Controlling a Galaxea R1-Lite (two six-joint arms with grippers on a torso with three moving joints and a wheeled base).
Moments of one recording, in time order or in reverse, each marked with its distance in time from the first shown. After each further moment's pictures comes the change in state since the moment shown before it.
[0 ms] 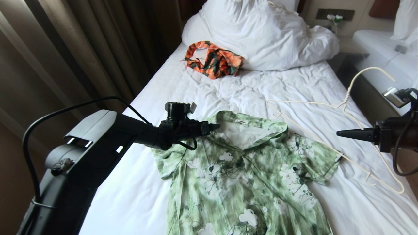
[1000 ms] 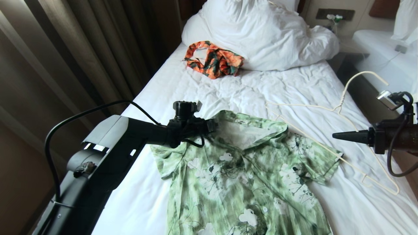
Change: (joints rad) left arm -0.027 0.084 -0.174 0.053 0.027 -0.050; right arm 0.016 0.034 0.000 -0.013 0.002 -0.004
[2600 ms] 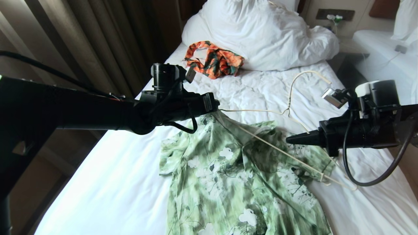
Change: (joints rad) left arm -0.118 -0.503 0.365 0.057 0.093 -0.018; right arm 0.389 0.018 -0.077 0.002 -0.093 0.064
